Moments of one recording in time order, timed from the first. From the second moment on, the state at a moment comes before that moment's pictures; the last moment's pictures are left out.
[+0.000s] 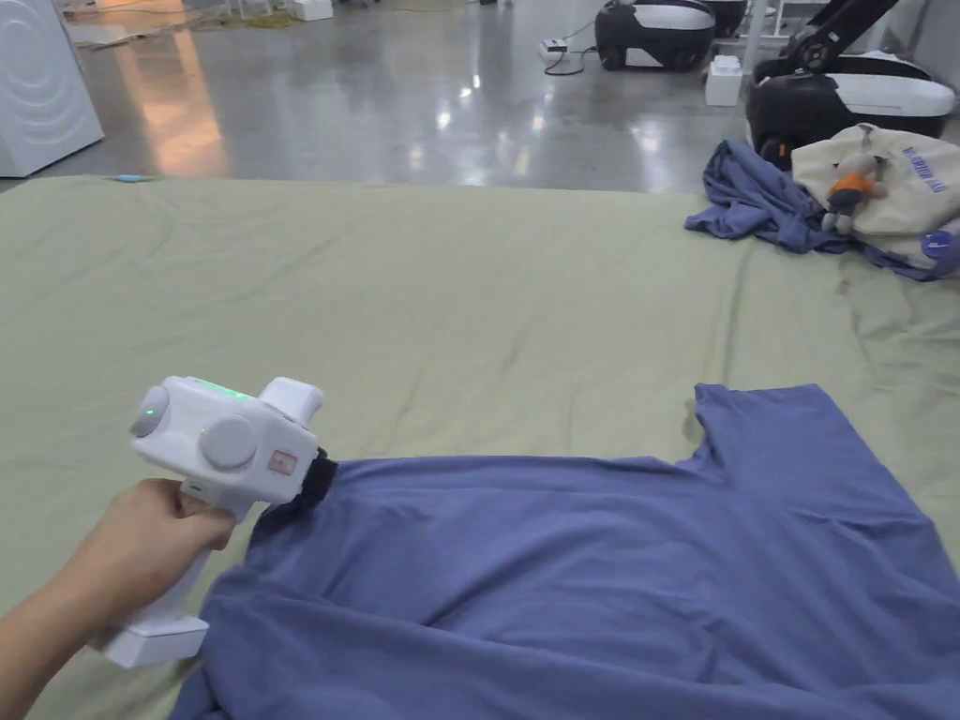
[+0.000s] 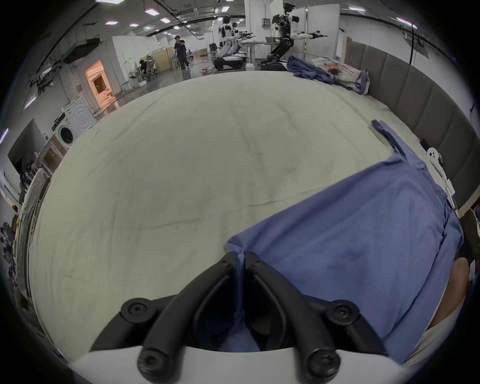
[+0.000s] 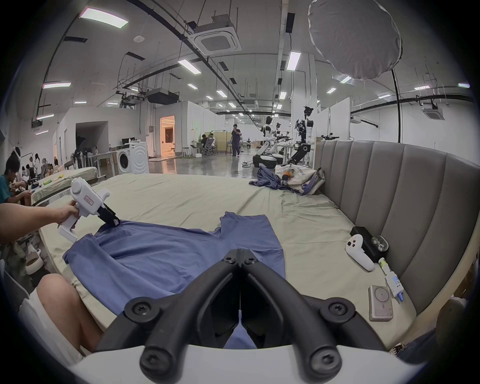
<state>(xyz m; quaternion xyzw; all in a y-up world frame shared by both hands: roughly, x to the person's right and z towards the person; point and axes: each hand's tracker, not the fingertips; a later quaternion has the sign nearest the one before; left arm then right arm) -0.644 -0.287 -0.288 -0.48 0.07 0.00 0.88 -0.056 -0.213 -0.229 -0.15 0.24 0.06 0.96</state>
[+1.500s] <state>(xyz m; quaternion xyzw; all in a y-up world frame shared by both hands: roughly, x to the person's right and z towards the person) -0.652 -0.266 -0.291 -0.48 0.06 0.03 0.87 -0.140 -0.286 -0.557 -0.55 0.23 0.07 0.80</state>
